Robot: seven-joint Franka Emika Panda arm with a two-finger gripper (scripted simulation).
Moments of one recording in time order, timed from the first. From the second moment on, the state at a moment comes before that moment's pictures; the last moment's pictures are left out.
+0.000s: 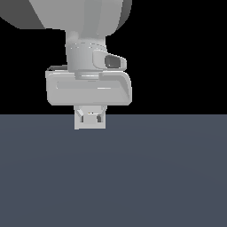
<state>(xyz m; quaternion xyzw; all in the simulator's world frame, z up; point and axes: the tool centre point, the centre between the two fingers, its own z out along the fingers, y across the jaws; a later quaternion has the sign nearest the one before) -0.009 0.055 0.087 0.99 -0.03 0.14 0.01</state>
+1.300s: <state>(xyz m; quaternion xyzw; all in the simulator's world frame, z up) 0.000 0.069 0.100 0.99 0.05 0.13 -0.01</state>
